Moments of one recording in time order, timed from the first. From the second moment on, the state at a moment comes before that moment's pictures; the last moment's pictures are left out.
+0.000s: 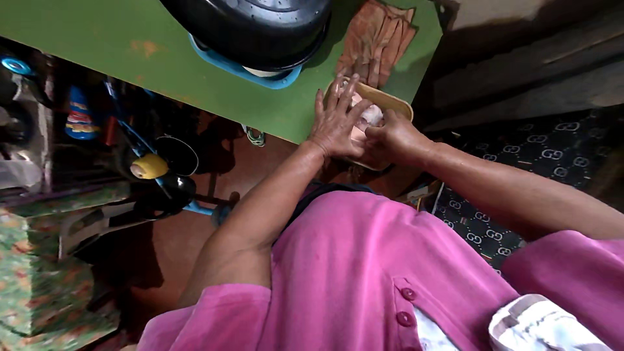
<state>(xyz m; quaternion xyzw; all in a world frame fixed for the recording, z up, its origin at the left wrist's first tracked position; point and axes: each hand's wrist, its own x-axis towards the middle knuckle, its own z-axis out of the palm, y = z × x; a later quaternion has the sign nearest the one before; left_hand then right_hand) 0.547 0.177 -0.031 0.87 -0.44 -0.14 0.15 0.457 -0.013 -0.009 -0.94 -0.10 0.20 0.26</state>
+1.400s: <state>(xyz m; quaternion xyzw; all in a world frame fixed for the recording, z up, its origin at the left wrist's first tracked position) 0.562 0.211 -0.031 0.81 -0.06 -0.33 0.48 0.504 -0.005 0.009 -0.94 -0.01 0.11 0.33</state>
